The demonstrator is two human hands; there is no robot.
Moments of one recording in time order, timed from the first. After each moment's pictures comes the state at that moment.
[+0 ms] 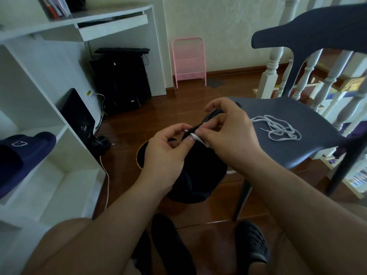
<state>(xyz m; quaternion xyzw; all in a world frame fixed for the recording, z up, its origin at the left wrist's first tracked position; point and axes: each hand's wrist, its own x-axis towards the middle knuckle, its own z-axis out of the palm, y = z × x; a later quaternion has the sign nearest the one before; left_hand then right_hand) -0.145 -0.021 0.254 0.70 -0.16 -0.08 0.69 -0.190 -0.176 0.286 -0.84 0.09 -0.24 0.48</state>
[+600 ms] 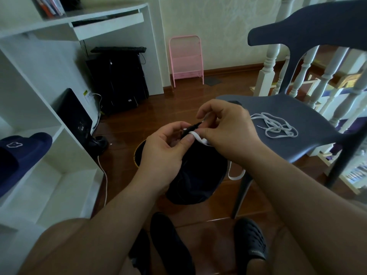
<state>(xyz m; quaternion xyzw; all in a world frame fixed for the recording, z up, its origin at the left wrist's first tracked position) -0.146 -0.023 0.256 0.68 -0.18 -0.11 0.70 -0.185 -0.191 0.286 -0.87 0.03 -0.24 0.43</state>
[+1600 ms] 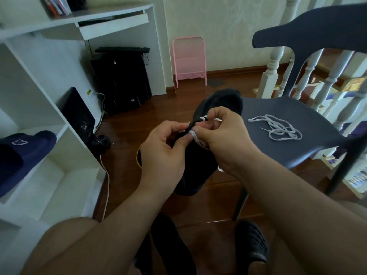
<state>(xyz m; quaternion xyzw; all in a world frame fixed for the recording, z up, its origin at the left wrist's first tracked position) -0.151 -0.017 0.255 0.76 -0.23 0.13 0.59 -0.185 -0.161 0.284 -0.69 0.12 -0.16 0.70</state>
